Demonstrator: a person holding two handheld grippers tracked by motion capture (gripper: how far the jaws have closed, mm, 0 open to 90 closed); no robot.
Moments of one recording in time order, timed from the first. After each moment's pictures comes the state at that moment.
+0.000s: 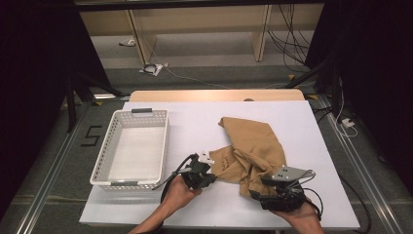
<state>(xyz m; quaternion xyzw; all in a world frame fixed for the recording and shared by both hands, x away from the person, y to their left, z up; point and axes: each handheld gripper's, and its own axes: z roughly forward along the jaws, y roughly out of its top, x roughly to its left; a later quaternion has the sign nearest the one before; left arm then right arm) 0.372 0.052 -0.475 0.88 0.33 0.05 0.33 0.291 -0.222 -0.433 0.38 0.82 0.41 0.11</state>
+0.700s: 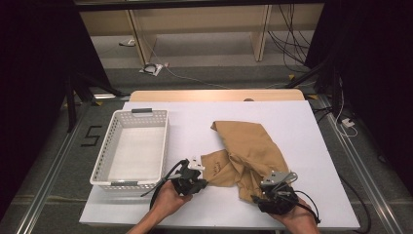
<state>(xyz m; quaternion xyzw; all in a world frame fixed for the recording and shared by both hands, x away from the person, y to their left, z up) 0.355 0.078 -0.477 0.89 0.33 0.05 0.32 0.295 -0.210 -0.459 0.39 0.86 0.29 0.13</state>
